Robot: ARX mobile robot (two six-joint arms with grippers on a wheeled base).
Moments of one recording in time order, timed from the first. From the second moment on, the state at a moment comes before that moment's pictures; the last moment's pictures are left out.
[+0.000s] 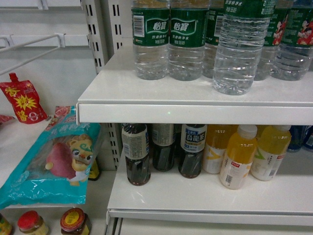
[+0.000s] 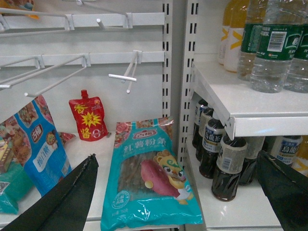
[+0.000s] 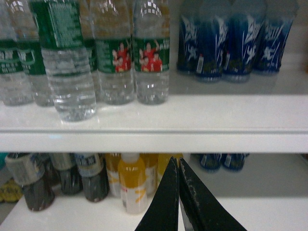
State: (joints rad) left arm 0.00 0.01 0.01 0.00 0.00 0.00; right arm 0.00 0.29 0.03 0.26 0.00 0.00
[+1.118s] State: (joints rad) left arm 0.00 0.01 0.01 0.00 0.00 0.00; right arm 0.00 0.00 0.01 0.00 0.00 0.00
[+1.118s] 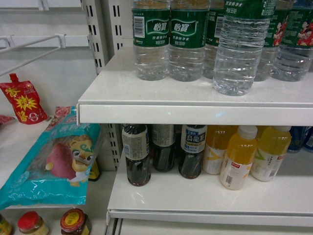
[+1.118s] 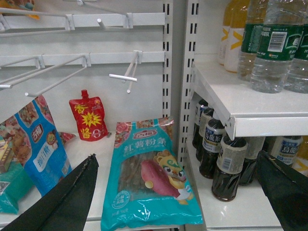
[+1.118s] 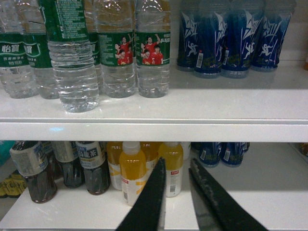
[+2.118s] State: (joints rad) left arm 0.00 0.01 0.01 0.00 0.00 0.00; right arm 0.00 0.00 0.01 0.00 0.00 0.00
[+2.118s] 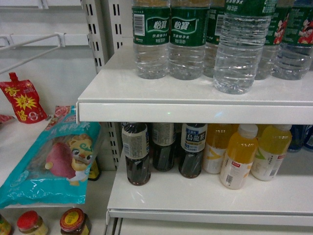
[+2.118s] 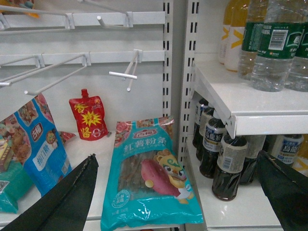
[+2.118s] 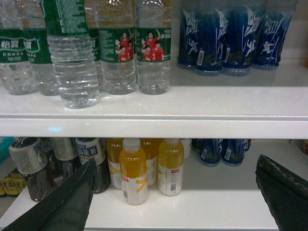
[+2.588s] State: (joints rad) left arm 0.00 0.01 0.01 0.00 0.00 0.00; right arm 0.00 0.00 0.01 0.00 0.00 0.00
